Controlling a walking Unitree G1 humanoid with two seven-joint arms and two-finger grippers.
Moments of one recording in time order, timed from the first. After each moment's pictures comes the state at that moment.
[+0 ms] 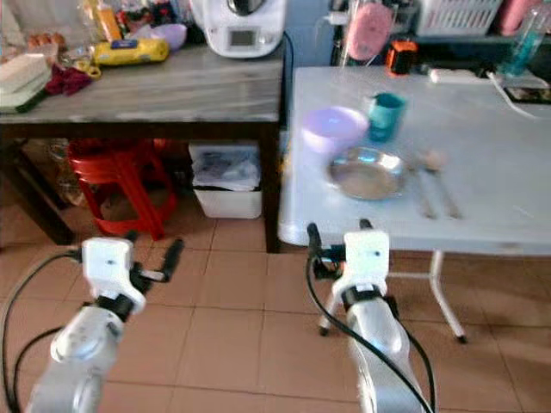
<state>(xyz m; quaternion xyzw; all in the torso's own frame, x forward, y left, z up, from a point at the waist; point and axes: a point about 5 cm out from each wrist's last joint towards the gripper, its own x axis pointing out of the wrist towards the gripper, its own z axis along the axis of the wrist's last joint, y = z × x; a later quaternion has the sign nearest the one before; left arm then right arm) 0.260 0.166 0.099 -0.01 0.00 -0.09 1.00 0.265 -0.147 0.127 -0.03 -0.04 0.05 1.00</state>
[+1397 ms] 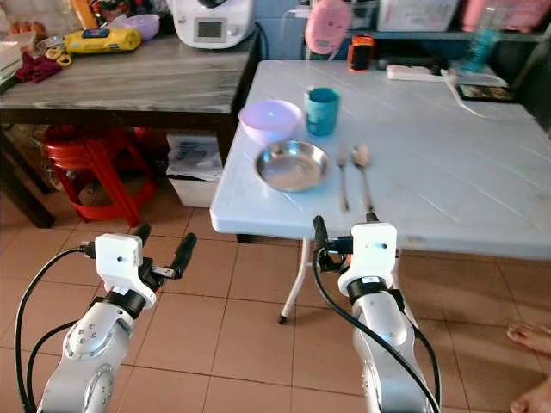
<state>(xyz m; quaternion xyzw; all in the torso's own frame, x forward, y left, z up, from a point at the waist) 0.262 0.150 0.104 -0.03 -0.02 -0.12 0.99 0.267 -0.153 0.129 -0.02 -0.04 0.04 1.00</state>
